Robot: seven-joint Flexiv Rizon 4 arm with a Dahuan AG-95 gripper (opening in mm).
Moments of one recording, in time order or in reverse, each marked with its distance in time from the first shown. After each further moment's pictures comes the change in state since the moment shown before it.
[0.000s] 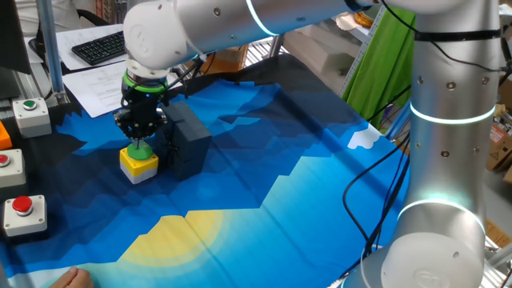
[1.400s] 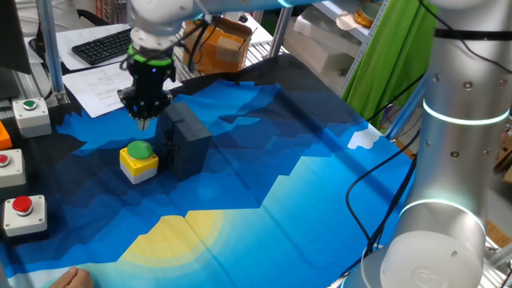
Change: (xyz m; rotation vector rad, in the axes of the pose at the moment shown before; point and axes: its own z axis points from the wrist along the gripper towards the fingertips) arm 0.002 -0.010 -0.068 -0.003 0.046 -0.003
